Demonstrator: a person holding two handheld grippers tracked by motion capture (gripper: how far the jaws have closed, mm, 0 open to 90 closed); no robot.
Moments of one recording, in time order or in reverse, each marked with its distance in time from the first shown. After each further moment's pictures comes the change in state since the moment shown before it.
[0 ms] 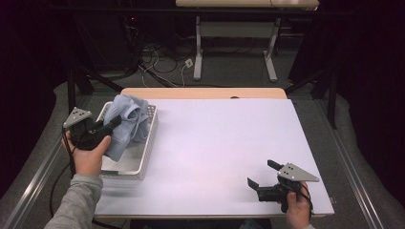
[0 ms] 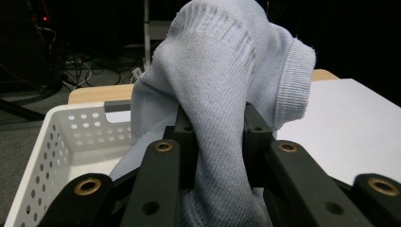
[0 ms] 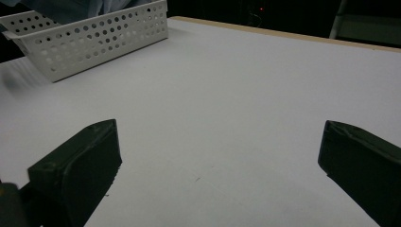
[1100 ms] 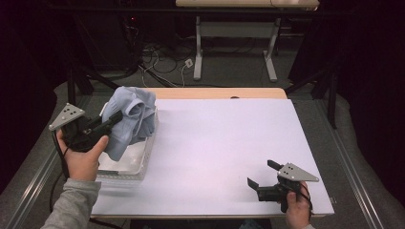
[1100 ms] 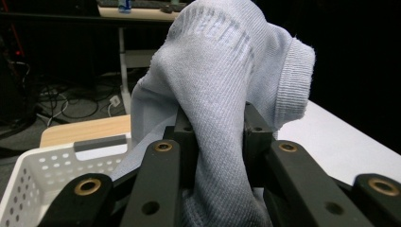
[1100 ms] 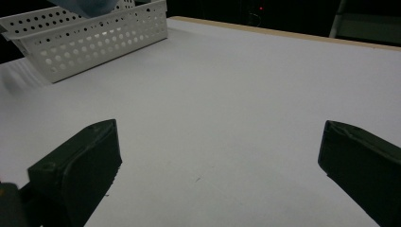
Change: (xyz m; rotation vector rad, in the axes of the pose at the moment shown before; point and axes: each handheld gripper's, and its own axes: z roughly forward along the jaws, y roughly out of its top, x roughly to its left) left arm -0.034 0.028 -0.035 -0.099 -0.103 0.050; right arm 0.000 0.000 0.001 0.001 0.000 0.007
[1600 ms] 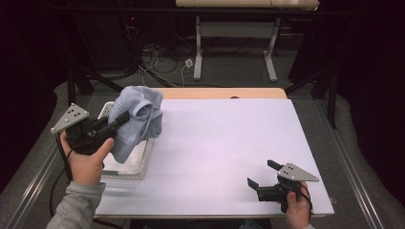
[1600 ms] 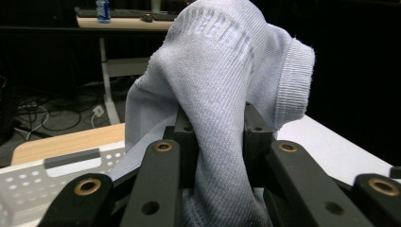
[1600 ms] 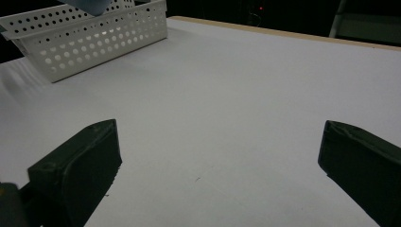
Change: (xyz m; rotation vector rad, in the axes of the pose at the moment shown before) left arm -0.026 0.007 -0.003 -0.027 -0.068 0.020; right arm 0.000 0.000 0.000 0.001 -0.002 0.000
